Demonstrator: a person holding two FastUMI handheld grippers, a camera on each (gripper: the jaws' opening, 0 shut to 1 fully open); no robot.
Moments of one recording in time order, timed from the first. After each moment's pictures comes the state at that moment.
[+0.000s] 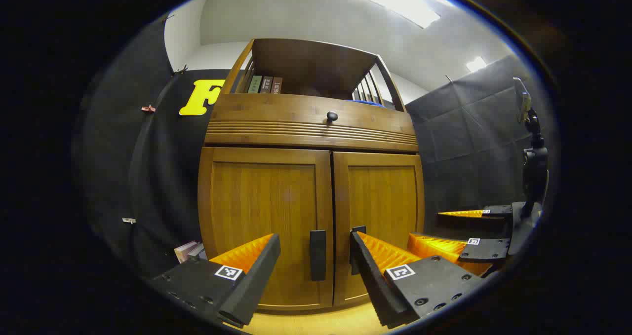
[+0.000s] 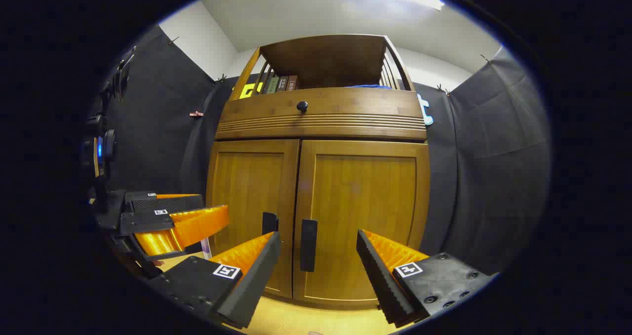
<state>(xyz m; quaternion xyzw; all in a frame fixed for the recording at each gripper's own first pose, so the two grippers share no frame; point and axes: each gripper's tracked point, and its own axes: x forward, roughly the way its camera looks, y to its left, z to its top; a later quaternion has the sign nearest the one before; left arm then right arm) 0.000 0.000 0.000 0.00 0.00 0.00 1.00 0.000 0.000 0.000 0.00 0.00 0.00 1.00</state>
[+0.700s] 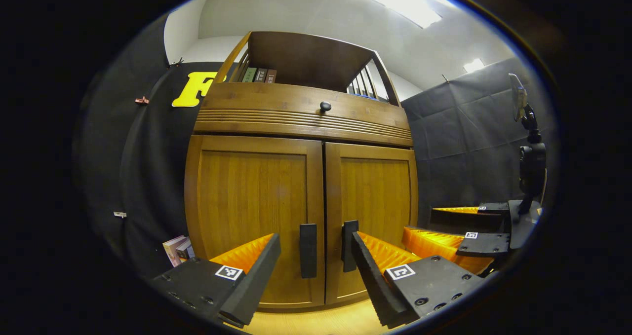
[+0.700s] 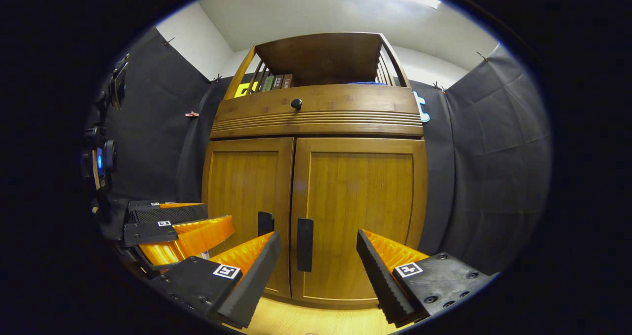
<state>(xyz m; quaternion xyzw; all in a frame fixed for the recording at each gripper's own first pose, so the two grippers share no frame) 0.006 -0.006 -0.012 -0.02 0.01 -0.02 1.00 0.004 -0.007 -0.004 0.00 0.00 -0.01 1.00</state>
